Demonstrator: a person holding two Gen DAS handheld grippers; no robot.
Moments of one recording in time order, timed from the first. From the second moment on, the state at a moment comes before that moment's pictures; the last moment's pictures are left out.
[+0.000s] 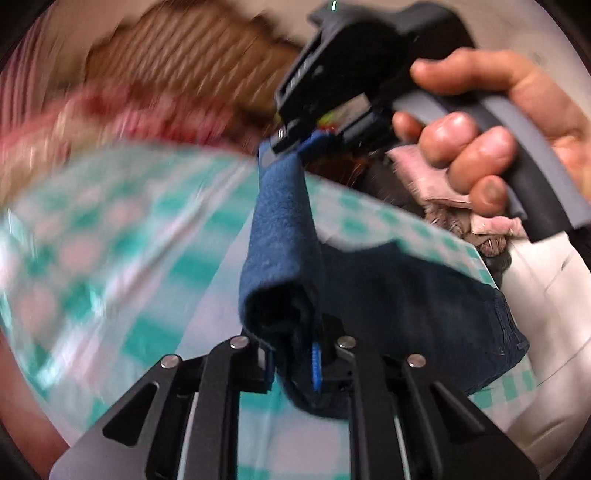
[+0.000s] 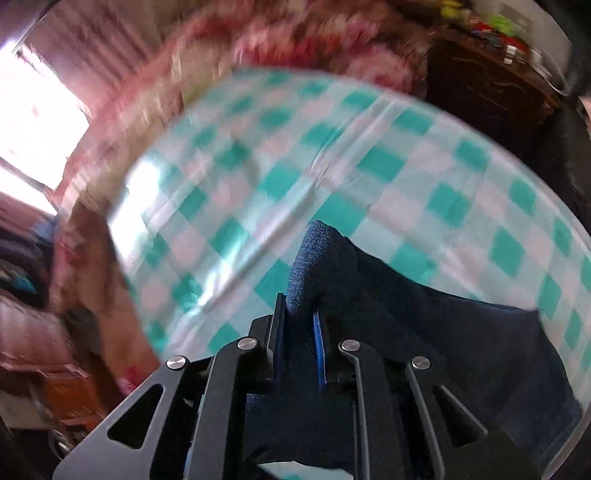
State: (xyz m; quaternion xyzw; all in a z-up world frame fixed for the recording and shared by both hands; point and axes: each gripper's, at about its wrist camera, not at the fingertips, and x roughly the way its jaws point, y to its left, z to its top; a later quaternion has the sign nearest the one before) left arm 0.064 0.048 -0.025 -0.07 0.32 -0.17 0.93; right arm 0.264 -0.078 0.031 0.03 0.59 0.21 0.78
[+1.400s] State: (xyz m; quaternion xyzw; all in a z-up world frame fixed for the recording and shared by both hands) left arm -0.118 -0.435 -0.130 0.47 0.08 -0.25 0.84; right arm 0.082 -0.606 -0.064 0.26 0.48 0.08 0.83
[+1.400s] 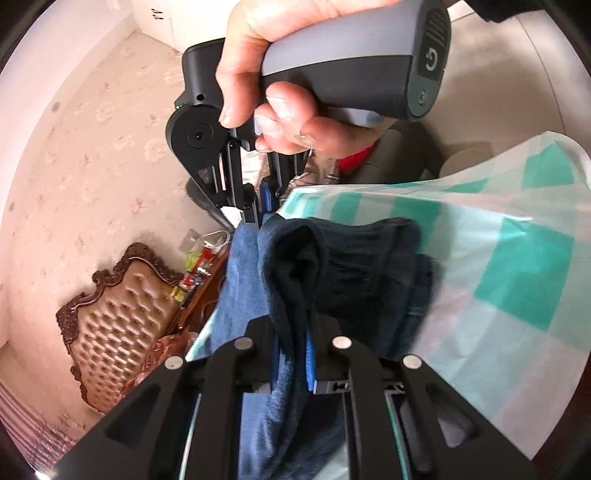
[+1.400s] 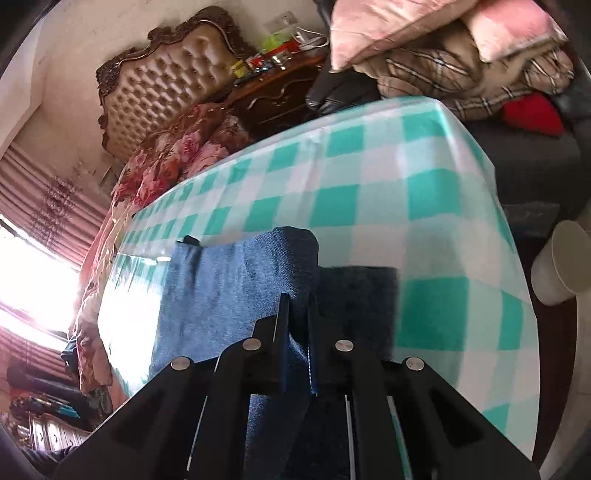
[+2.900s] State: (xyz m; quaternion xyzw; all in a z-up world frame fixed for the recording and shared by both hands) left arm 0.098 -0.129 -0.106 -0.09 0.52 -0.36 0.77; right arm -0.038 -0.551 -0.080 0.15 0.44 -0.13 0.88
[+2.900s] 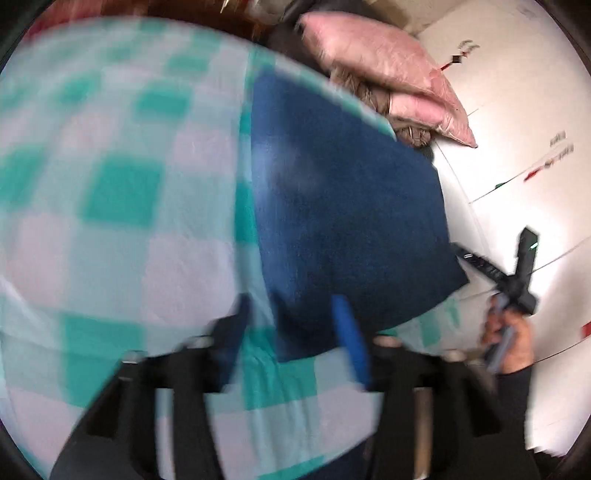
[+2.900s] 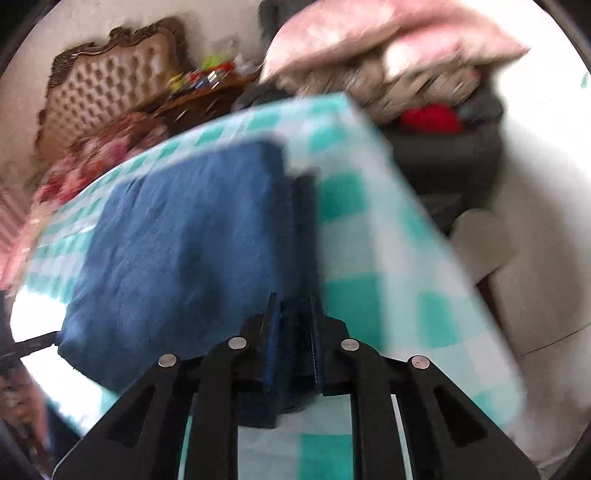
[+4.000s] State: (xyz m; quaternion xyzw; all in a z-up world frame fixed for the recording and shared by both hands) left arm 0.147 -0.272 -0.120 0.13 0.49 -0.25 0.83; right arm 0.041 -0.497 -0.095 0.05 0.45 -0.22 0.86
